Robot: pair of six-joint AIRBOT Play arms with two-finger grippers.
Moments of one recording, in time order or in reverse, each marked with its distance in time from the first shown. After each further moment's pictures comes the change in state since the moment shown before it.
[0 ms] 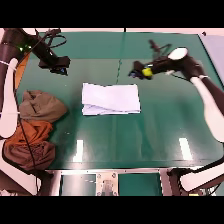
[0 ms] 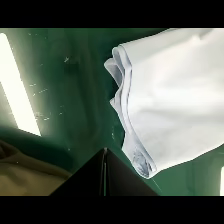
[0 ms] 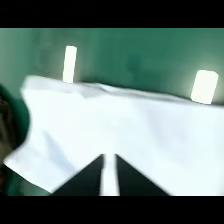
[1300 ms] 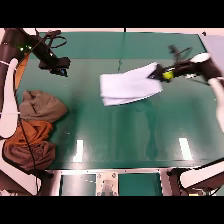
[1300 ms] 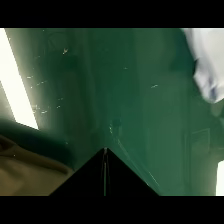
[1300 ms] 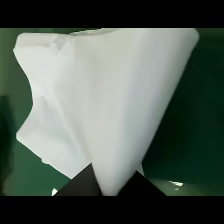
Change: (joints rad) left arm -0.001 0.000 -0.002 0.000 -0.022 -0.015; right arm -0.259 0.007 -0.008 0.015 0.075 -0.145
